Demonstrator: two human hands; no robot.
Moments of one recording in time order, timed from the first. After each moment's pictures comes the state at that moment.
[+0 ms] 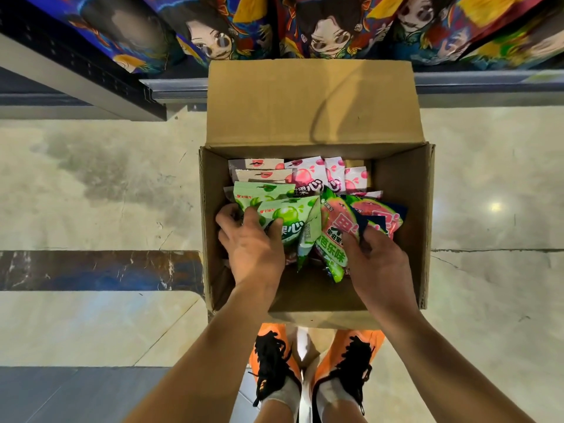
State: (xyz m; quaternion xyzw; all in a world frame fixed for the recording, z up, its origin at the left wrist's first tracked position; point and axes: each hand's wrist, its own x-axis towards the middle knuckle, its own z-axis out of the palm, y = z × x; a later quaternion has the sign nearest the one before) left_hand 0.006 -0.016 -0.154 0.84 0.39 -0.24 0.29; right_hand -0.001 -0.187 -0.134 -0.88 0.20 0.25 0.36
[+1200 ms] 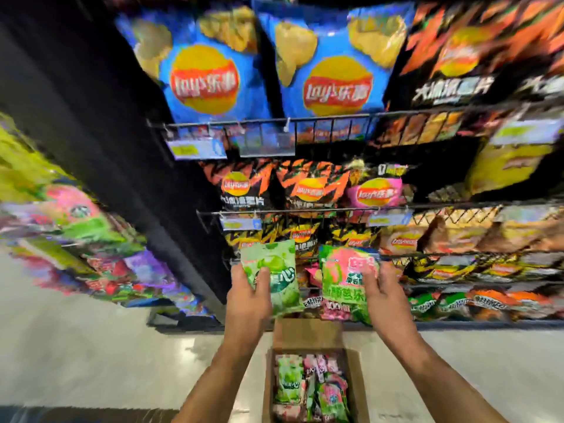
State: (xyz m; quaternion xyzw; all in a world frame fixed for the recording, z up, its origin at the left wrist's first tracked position) left_hand 0.060 0.024 0.555 0.84 0.24 0.09 0.49; right_hand 0.090 -0.197 0.557 -0.81 0.07 0.00 0.58
